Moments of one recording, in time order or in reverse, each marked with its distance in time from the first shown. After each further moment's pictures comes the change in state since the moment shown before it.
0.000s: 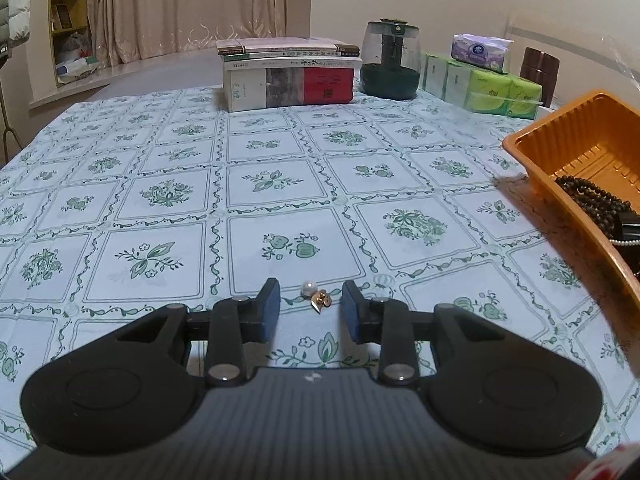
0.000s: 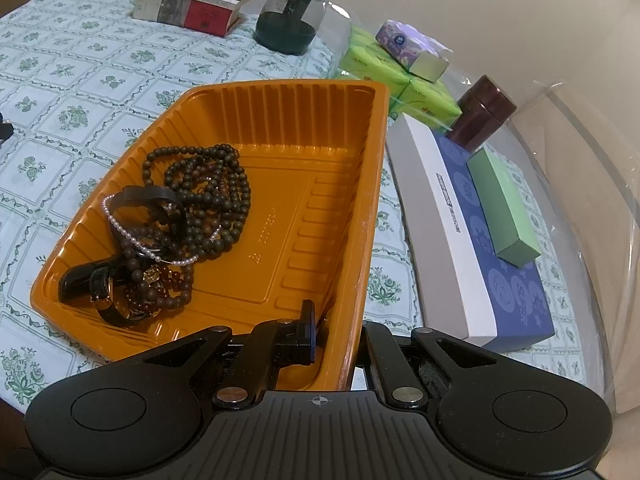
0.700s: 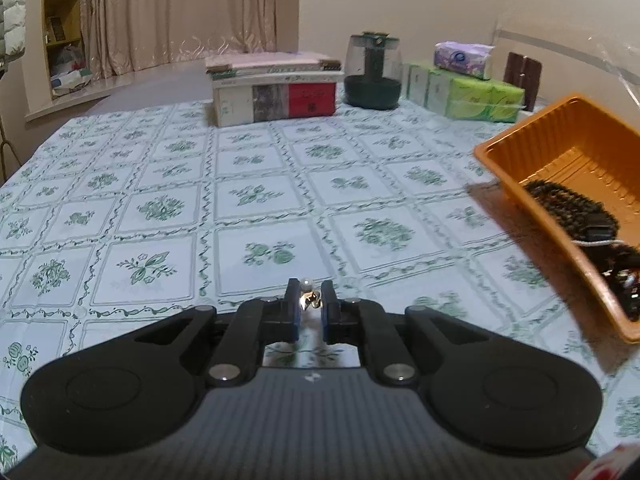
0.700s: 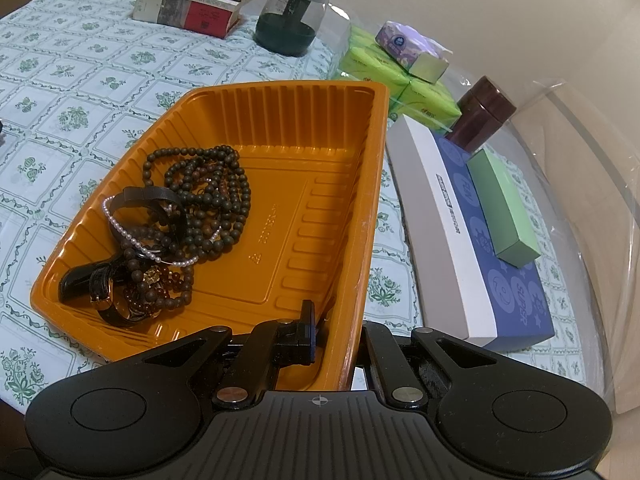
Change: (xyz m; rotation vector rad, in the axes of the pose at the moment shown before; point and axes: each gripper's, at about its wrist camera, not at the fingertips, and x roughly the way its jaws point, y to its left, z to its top) left arm -0.032 -0.018 0.004 0.021 -0.030 -0.025; right arm 0.000 -0.001 0.000 0.002 -0.003 0.001
